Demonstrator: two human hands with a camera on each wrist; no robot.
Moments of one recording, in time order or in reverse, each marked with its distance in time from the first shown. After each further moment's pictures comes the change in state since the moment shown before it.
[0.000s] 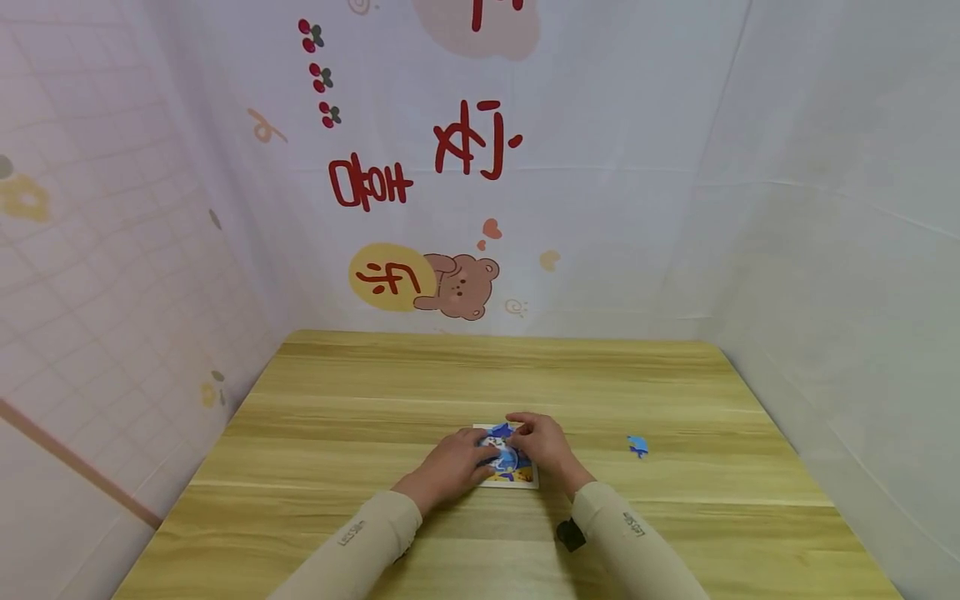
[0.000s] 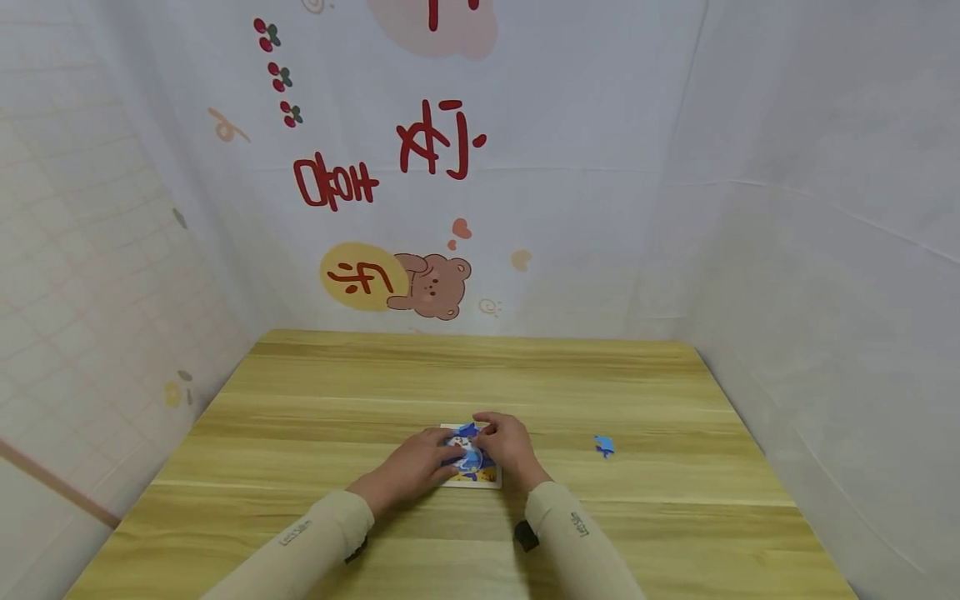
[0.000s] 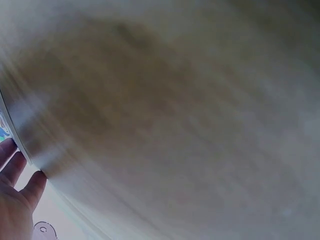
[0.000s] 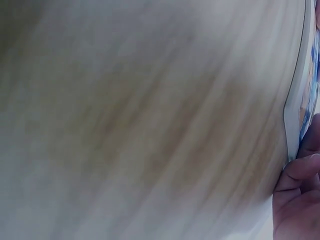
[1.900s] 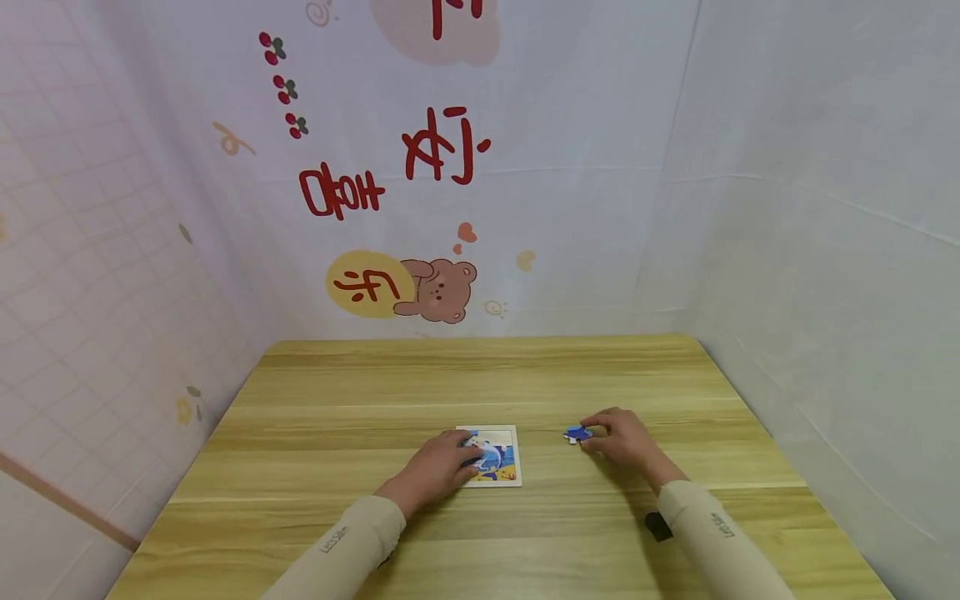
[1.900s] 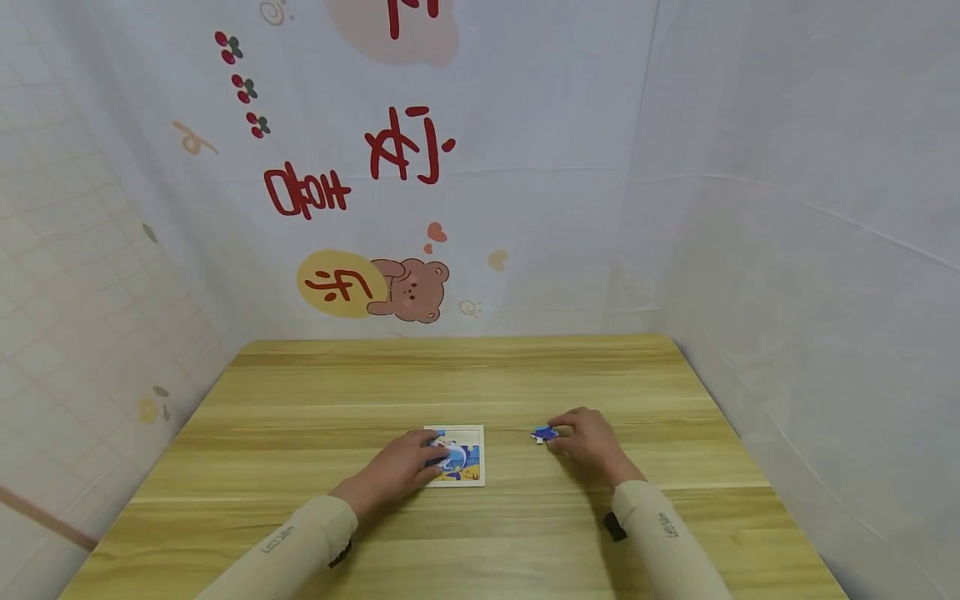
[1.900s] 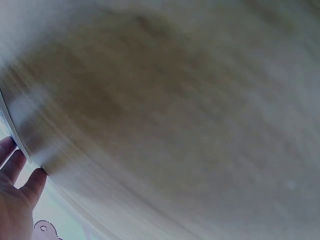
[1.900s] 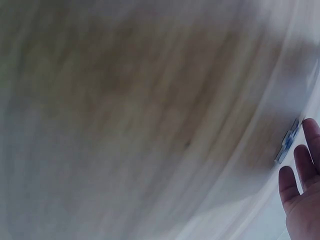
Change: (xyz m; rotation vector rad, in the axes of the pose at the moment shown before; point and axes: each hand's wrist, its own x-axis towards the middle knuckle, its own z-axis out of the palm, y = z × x) left_hand 0.003 0.004 -0.005 -0.042 -0.028 -0.029; right_hand -0.028 0.091 -0.142 -0.422 0.041 -0.214
